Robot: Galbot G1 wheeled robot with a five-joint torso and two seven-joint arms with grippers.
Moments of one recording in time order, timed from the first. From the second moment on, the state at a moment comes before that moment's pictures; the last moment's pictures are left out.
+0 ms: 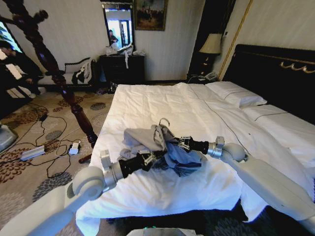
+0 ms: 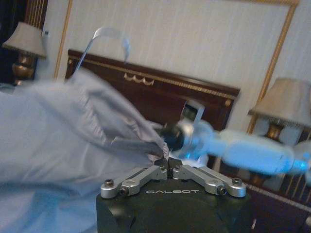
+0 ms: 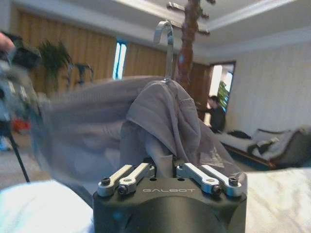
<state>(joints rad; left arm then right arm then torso) 1.05 -0.62 -0.05 -2.33 -1.05 0.25 0.23 -0.78 0.59 0.07 1.75 0.88 0.15 -0.83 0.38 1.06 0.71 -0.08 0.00</state>
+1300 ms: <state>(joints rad) 1.03 -0.44 -0.46 -2.26 -1.06 0.05 0.44 -0.83 0.61 0.09 1.76 0.94 0.28 -0.89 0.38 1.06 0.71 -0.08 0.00</state>
